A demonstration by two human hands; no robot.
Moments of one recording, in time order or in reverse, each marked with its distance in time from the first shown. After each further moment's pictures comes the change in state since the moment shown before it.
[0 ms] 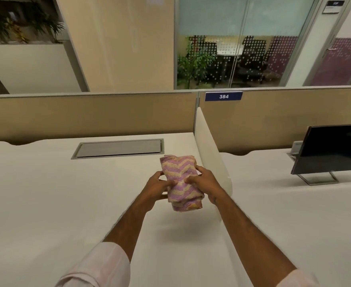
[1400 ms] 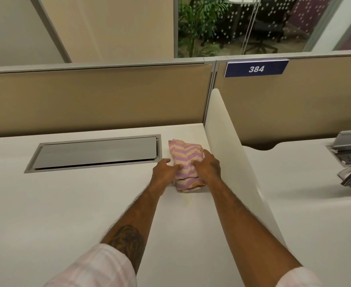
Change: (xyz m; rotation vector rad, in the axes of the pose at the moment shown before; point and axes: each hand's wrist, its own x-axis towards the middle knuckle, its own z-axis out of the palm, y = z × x) left_hand 0.300 -0.007 -0.001 0.207 0.218 -0.169; right_hand 0.295 0.016 0.012 -0.409 0.251 0.135
